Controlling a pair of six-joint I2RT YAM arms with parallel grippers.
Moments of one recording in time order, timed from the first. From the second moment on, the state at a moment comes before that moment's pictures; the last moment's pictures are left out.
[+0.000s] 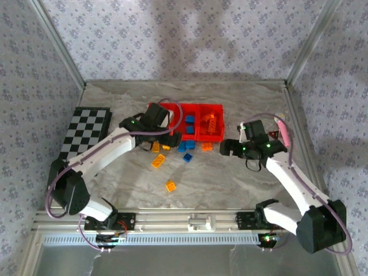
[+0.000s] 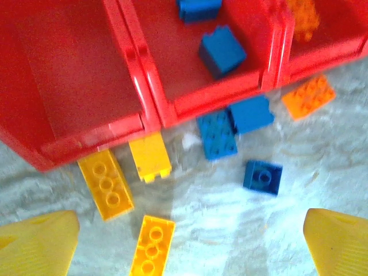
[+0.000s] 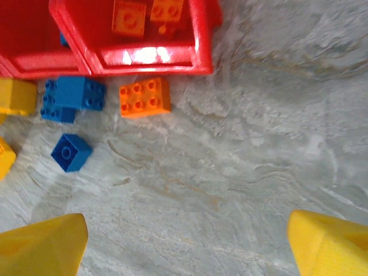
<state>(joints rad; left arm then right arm) -0.69 1.46 1.21 -0.74 -0.06 -0.30 0.33 1.10 0.82 -0.70 -0.17 0.38</state>
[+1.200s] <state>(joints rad) -0.85 1.92 1.35 -0.68 0.04 -0.28 0.26 1.09 0.79 -0.64 -0.08 0.38</state>
